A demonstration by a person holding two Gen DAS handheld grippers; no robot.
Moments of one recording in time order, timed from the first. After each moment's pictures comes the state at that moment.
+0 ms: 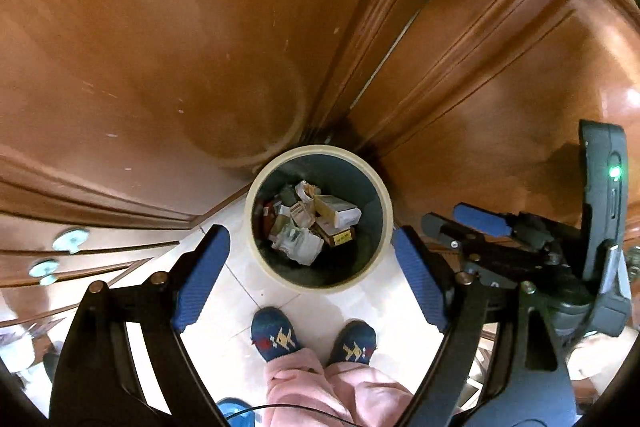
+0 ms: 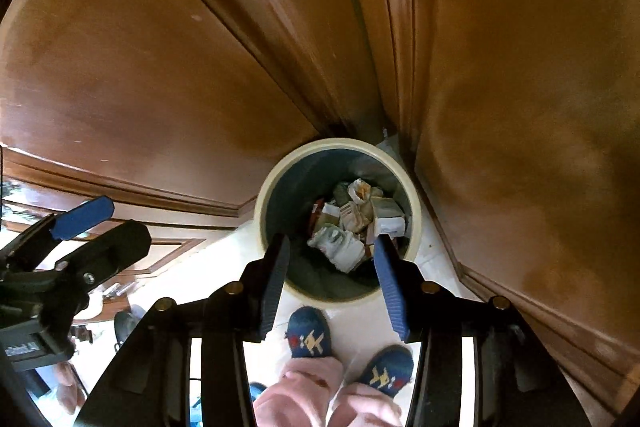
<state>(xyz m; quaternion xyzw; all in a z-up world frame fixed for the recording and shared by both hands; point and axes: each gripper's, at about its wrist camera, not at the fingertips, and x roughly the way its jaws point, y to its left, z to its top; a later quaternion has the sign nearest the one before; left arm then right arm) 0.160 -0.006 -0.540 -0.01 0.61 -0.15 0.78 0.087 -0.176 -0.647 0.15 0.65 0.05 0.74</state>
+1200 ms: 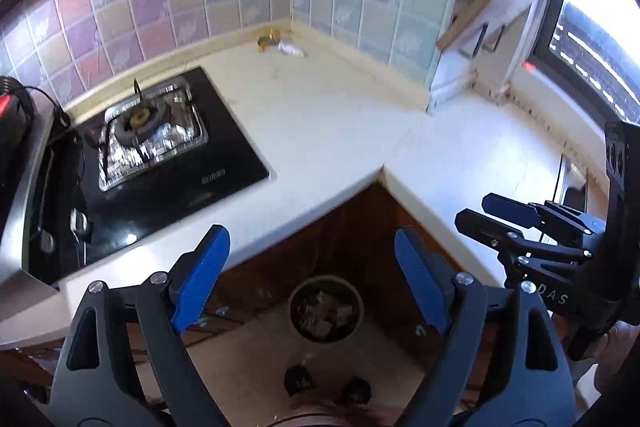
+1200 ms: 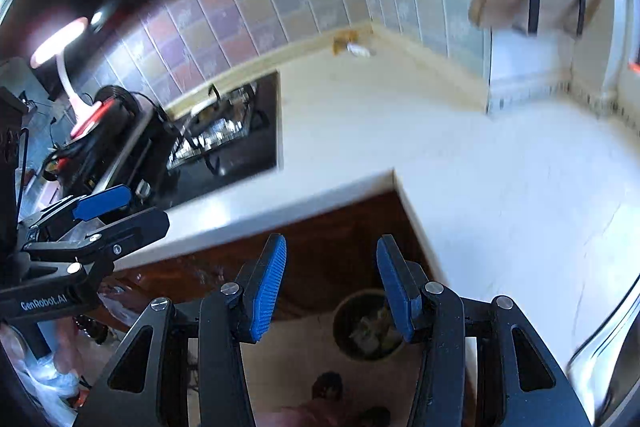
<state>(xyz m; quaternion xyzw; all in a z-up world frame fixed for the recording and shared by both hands) 0.099 -0.009 -0.059 0.02 0.42 -0.10 0.90 0.070 -0.229 -0.111 0.10 0.45 0.15 0.88</state>
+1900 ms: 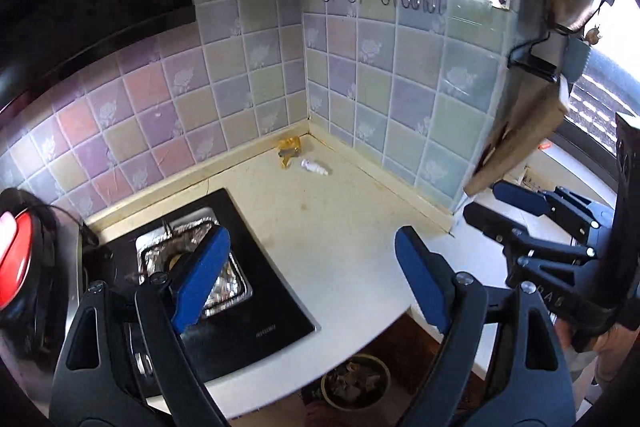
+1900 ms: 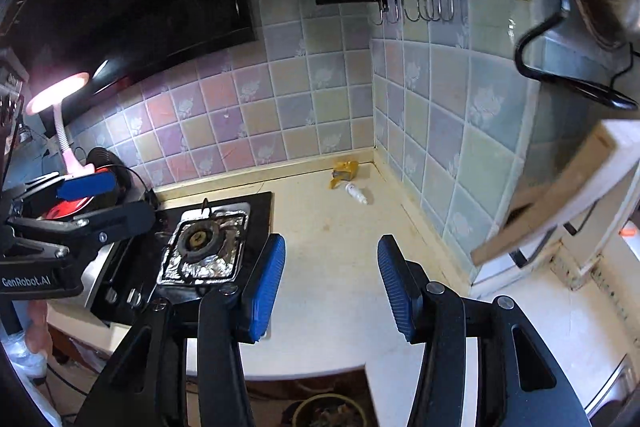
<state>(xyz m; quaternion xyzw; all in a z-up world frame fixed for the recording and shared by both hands) 0.271 0.004 0.112 0.06 0.35 -0.10 0.93 0.256 -0.217 0.058 0.04 0.34 0.13 0.93</state>
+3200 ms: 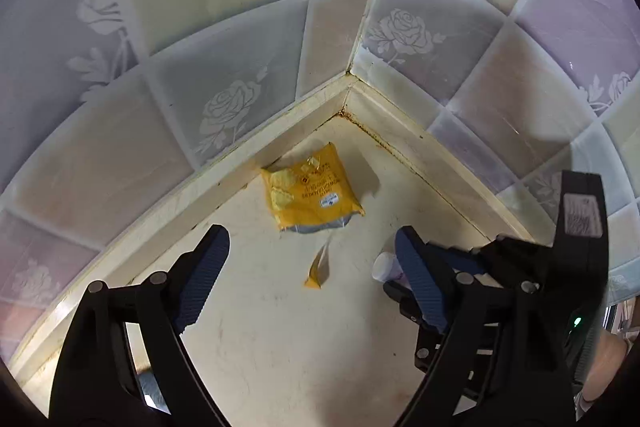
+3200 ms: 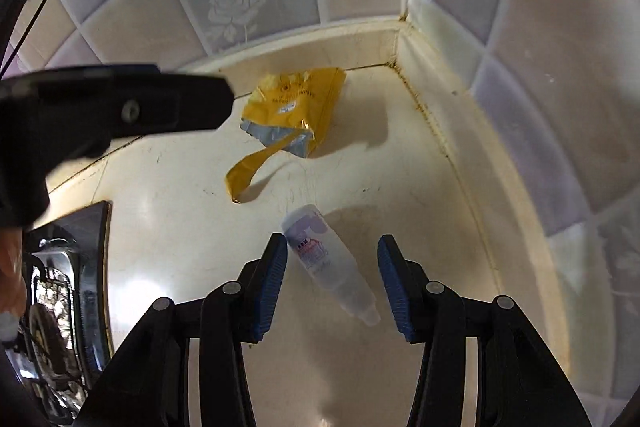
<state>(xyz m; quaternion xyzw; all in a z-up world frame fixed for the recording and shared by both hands) 0.833 0.012 -0.188 0.04 0.52 -0.21 0.83 0.775 -0.112 -0.292 0.02 0.56 0.12 0.82</state>
